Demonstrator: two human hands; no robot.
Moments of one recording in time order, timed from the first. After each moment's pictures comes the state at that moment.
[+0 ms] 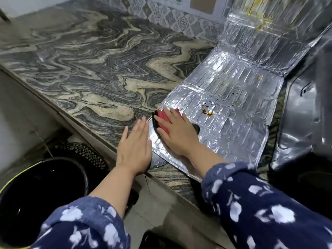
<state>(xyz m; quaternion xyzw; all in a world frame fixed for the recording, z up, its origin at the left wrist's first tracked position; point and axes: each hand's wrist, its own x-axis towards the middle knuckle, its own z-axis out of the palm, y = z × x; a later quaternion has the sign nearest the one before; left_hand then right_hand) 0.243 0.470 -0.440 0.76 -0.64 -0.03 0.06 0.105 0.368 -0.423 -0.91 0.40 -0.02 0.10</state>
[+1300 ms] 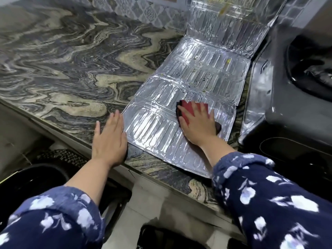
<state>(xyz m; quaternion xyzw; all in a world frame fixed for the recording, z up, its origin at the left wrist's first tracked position) 0.245 0.466 -0.442 0.77 -0.64 -0.03 0.03 -0.008 0.367 -0.427 -0.79 0.60 0.02 0.10</state>
